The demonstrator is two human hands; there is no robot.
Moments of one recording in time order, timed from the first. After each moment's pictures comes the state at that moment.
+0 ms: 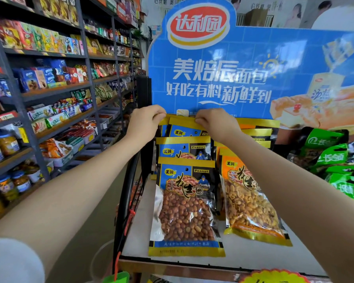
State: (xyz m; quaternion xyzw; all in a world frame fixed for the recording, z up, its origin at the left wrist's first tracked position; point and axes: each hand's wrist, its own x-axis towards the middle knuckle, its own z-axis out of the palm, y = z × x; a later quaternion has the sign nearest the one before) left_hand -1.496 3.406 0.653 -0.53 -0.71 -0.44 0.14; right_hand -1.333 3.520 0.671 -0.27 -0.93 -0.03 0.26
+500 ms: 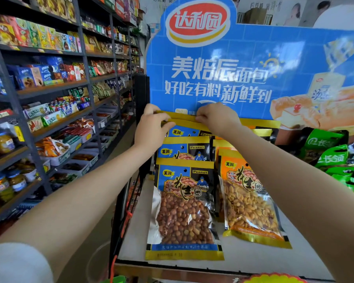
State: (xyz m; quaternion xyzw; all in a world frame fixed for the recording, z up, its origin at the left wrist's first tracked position) left_hand -1.483 3.422 0.633 -0.52 -0.72 -0.44 0.15; right_hand -1.339 3.522 0.686 -0.33 -0.92 -0.04 0.20
